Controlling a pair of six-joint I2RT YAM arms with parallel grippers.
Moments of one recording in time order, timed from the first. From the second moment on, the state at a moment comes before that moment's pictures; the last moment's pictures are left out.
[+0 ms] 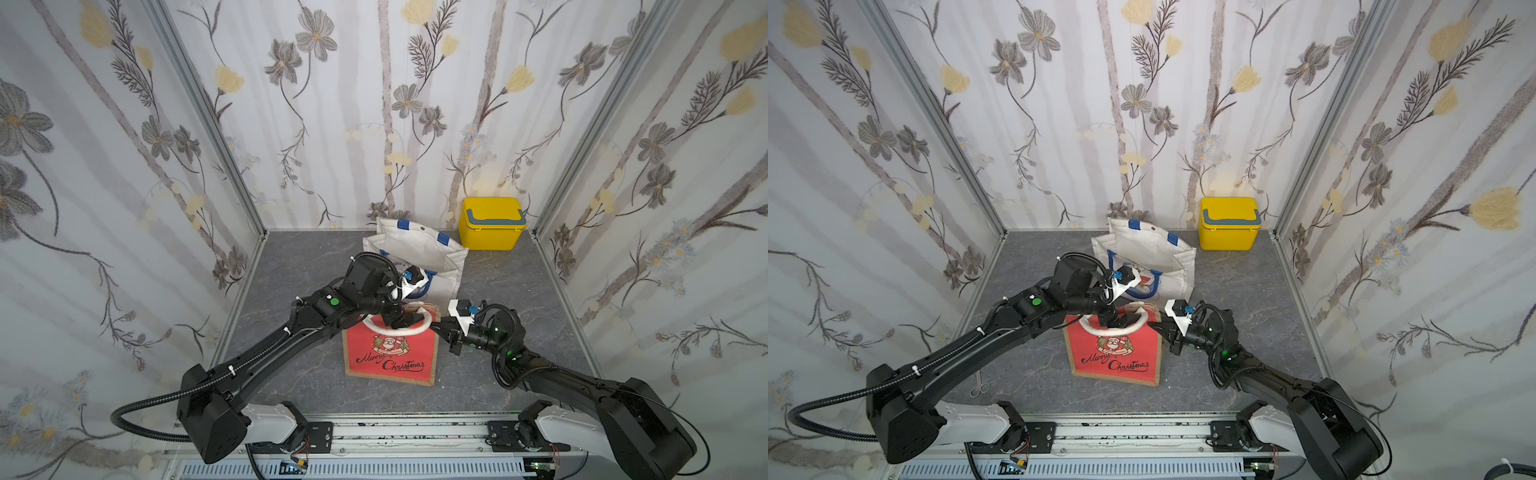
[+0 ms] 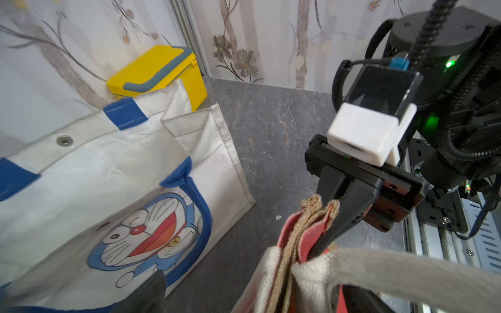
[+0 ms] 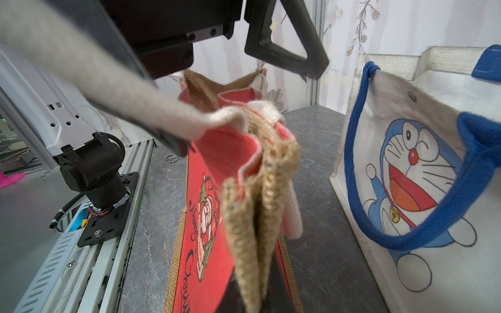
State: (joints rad) left arm -0.77 1.34 1.20 -0.50 0.34 0.35; right arm 0.54 1.16 0.31 0.77 -0.71 0.04
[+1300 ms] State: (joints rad) left arm -0.80 1.49 1.34 -0.56 0.36 0.44; right arm 0.53 1.19 0.33 0.71 -0.73 0.01
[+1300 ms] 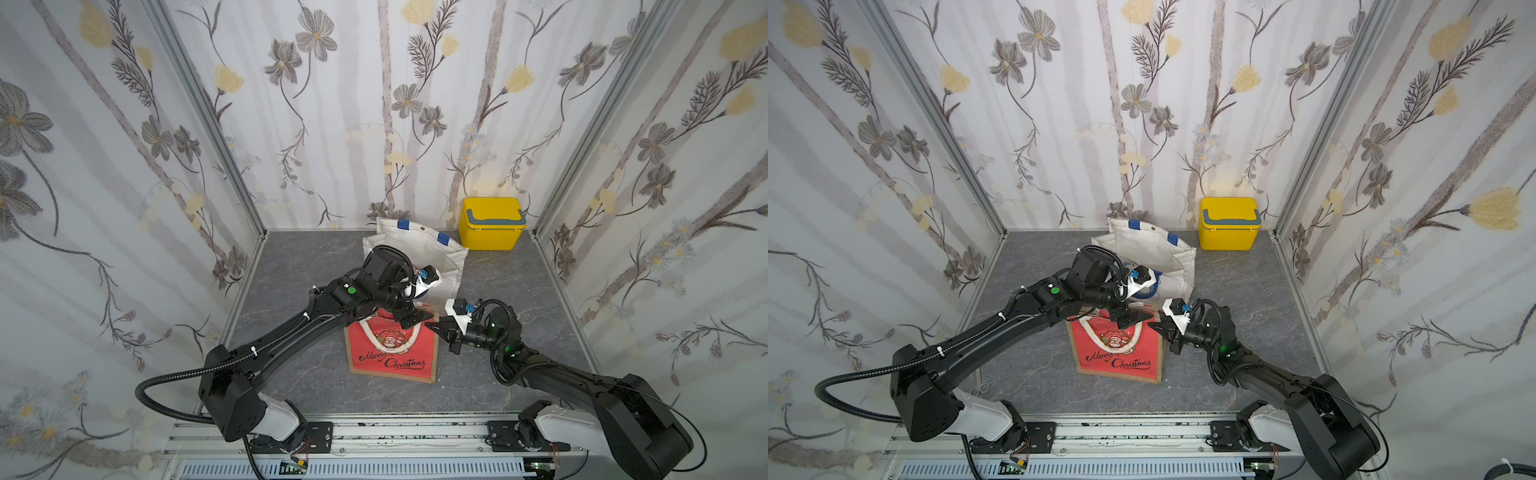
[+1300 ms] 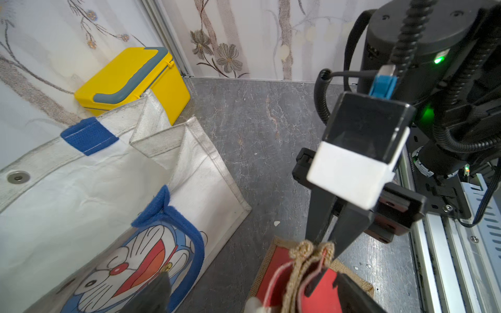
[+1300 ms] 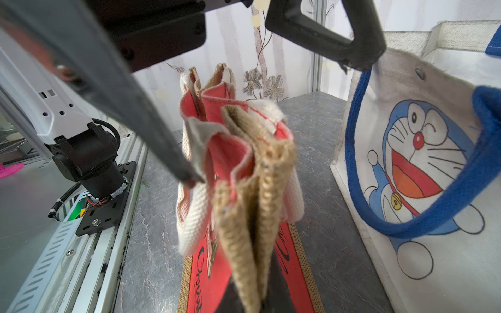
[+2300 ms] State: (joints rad) left arm -0.79 1.51 1.35 -0.66 0.43 0.43; right arm 0.53 1.34 0.27 0.89 -0.74 0.12
